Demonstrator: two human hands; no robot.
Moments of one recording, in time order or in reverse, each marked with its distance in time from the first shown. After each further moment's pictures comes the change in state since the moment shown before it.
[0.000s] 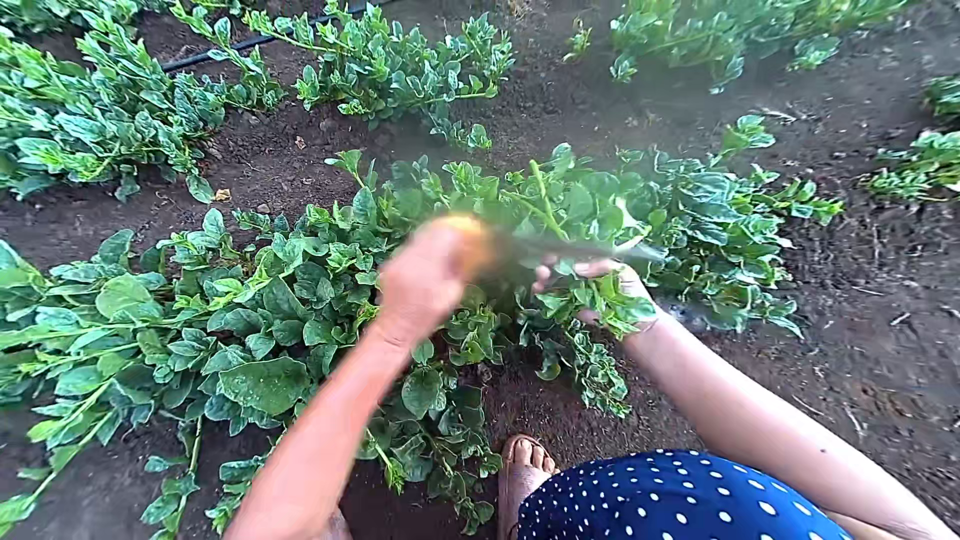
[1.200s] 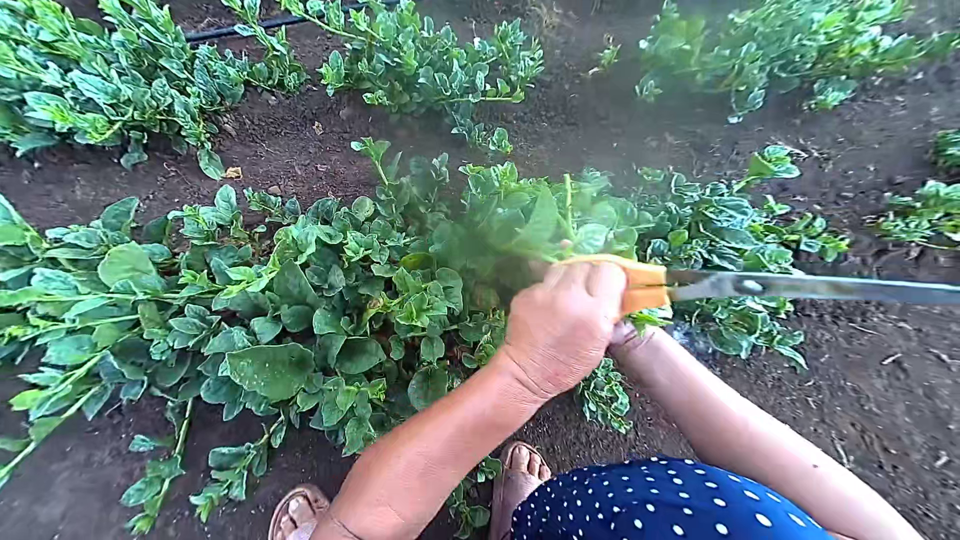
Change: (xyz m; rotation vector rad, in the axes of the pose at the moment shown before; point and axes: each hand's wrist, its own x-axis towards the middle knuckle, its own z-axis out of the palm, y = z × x) left_hand -0.010 0.088 0.056 -0.104 0.104 0.083; right_hand 0.002 0.027 -0.007 -0.139 -0.083 0.112
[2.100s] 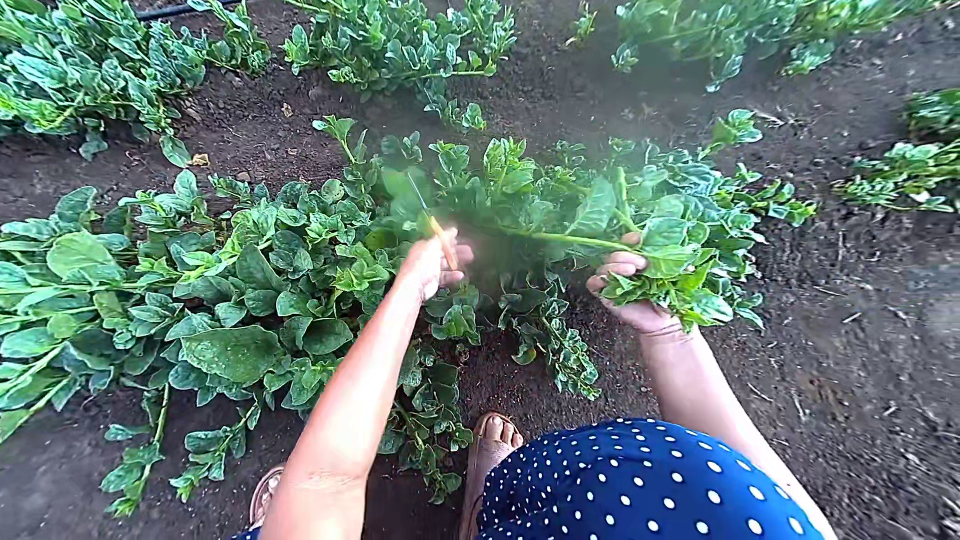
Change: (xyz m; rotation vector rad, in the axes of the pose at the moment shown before) left_hand -0.012 -0.111 0.013 -0.882 -0.373 -1.286; right_hand -0.062 -0.011 -0.098 0.545 -0.124 -0.371
